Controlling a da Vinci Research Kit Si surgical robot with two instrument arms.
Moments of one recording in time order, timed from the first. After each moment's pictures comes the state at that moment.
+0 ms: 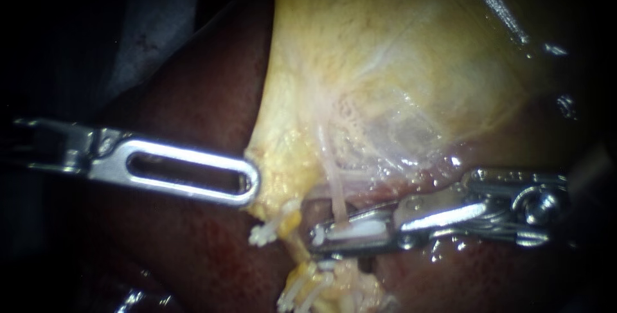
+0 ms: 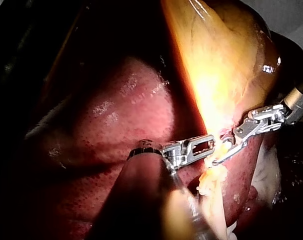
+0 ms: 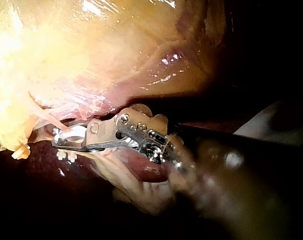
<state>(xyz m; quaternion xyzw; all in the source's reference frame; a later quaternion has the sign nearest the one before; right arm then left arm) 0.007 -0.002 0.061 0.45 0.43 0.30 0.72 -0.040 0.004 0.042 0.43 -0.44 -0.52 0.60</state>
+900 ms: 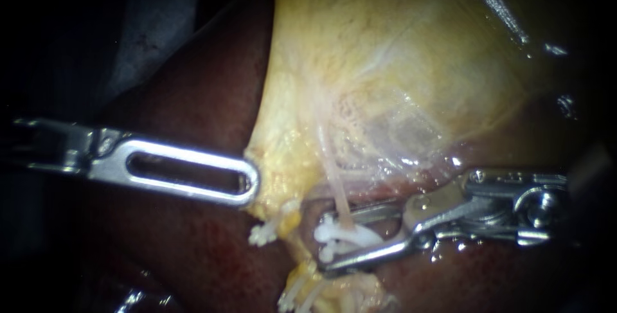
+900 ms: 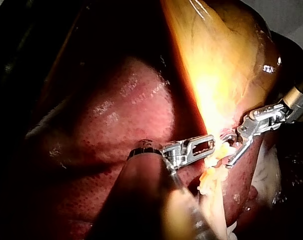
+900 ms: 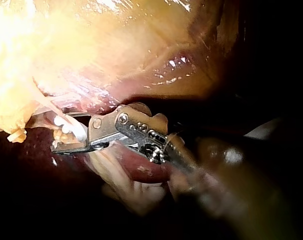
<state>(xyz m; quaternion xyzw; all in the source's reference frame) 0.007 -0.002 0.060 0.42 0.48 0.26 0.73 -0.040 0.004 0.042 0.43 -0.44 -0.52 0.60</state>
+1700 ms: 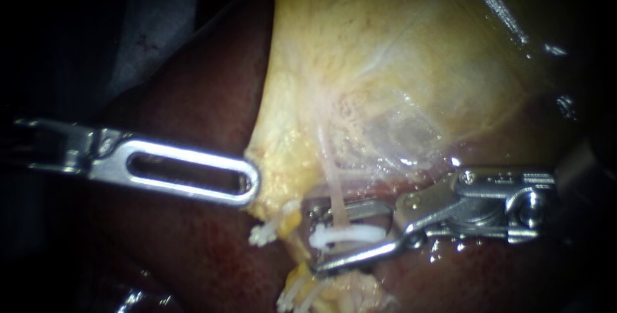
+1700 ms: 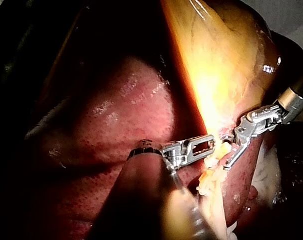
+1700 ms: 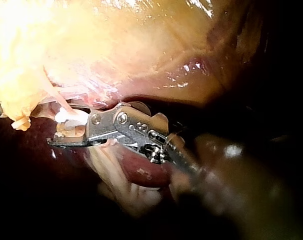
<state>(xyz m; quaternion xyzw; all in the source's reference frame) 0.009 -0.002 0.061 0.40 0.50 0.23 0.73 -0.040 0.004 0.042 0.43 -0.44 -0.52 0.60</state>
